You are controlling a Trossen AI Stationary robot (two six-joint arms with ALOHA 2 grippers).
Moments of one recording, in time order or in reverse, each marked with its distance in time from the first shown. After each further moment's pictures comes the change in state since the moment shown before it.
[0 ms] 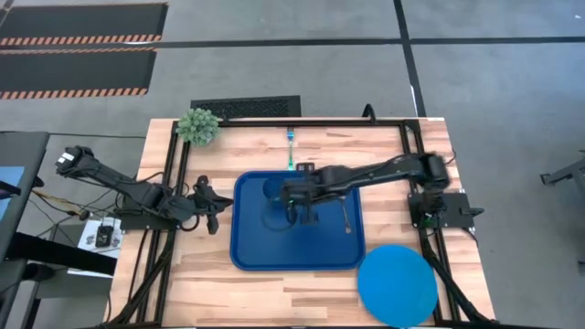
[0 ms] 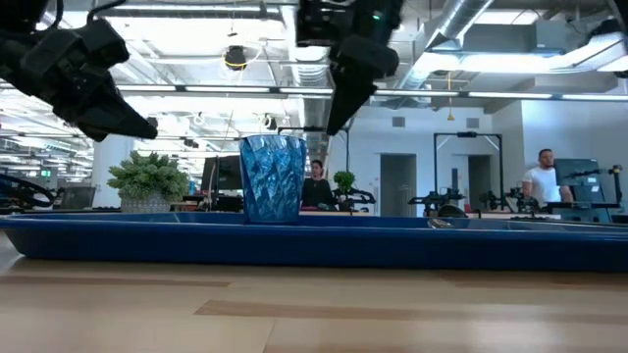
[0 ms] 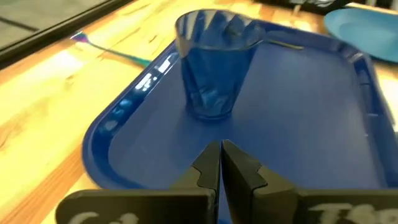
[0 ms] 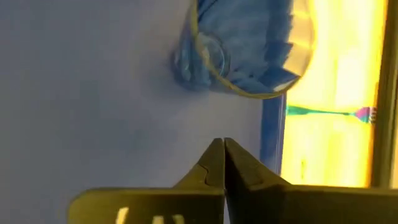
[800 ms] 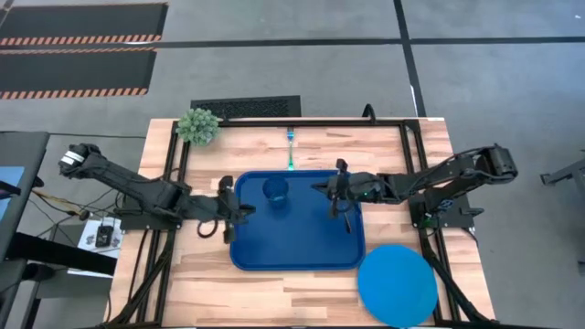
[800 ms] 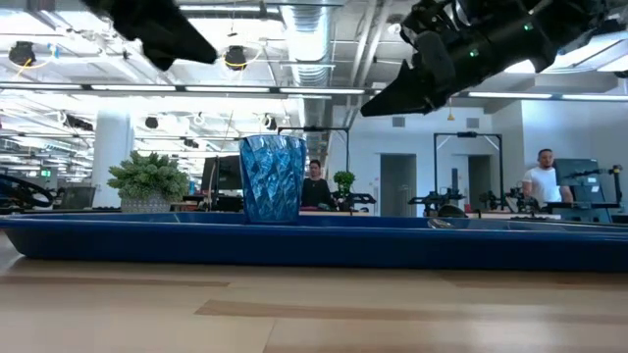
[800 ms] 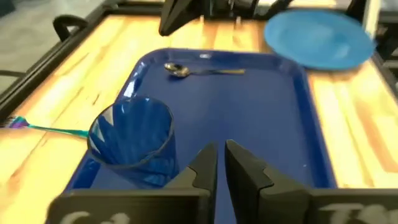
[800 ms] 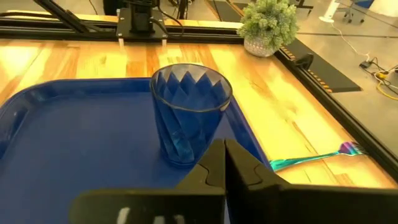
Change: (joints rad) left arm 0.044 0.438 0.462 -0.026 0.166 0.222; right arm -0.034 -0.577 -1.067 1.328 -0.003 0.083
